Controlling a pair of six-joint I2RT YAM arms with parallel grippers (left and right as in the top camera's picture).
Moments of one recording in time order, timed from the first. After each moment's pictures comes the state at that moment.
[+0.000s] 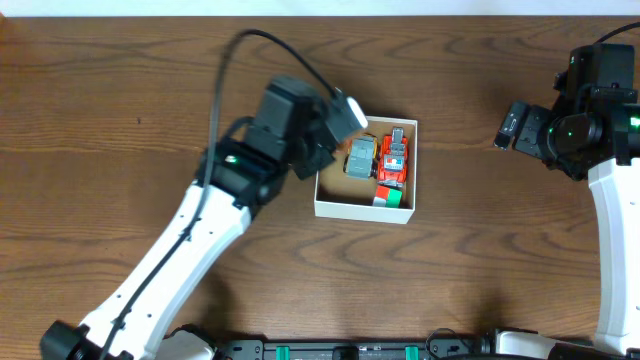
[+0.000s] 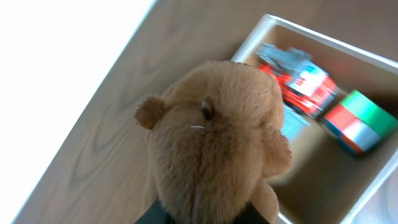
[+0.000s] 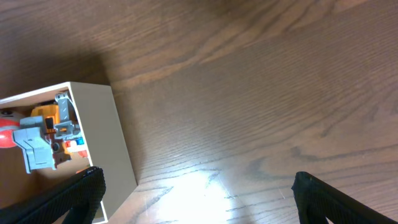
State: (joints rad) left arm -0.56 1.44 1.30 -0.63 0.05 0.60; right arm -0.07 1.45 1.57 -1.28 0.04 0.33
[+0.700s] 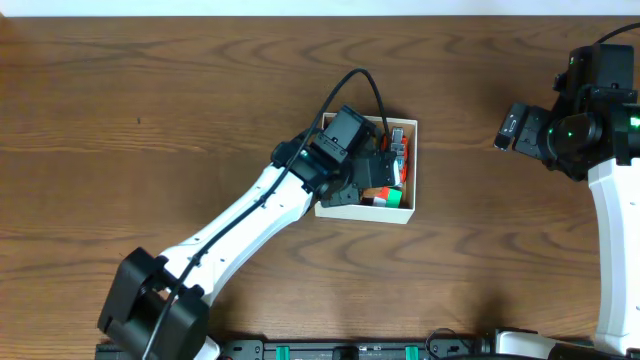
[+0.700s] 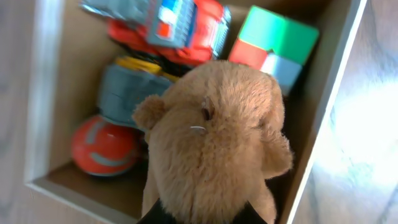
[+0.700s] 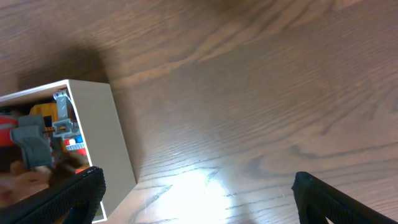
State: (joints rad) left arm -0.70 1.69 1.30 -0.75 0.05 0.79; right arm -0.07 1.45 1.57 -1.28 0.04 0.33
